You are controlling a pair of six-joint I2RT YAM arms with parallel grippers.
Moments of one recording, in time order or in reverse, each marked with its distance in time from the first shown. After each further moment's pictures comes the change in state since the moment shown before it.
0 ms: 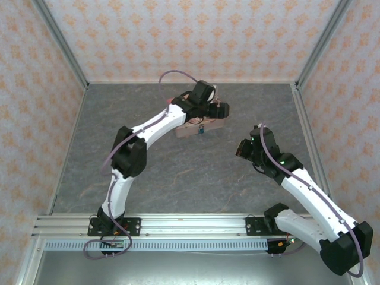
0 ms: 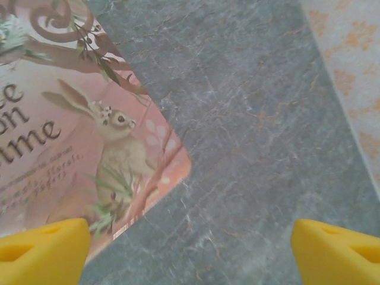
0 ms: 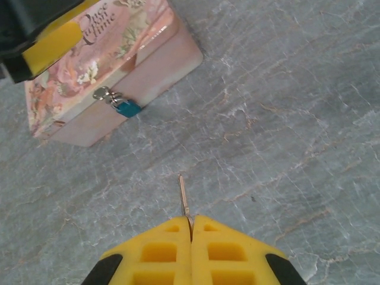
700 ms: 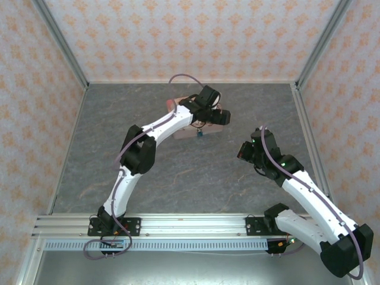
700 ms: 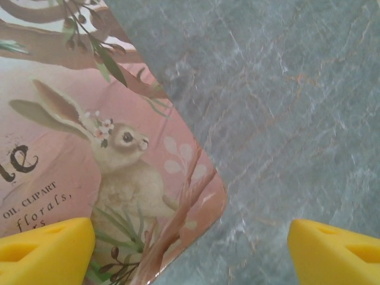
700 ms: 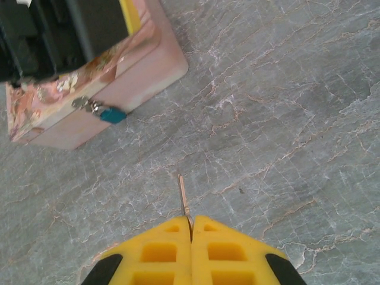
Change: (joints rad) left arm -0.027 0.055 -0.002 -0.057 -0.008 0.074; right arm -0.011 -0.016 -0.018 -0.016 0.001 0.001
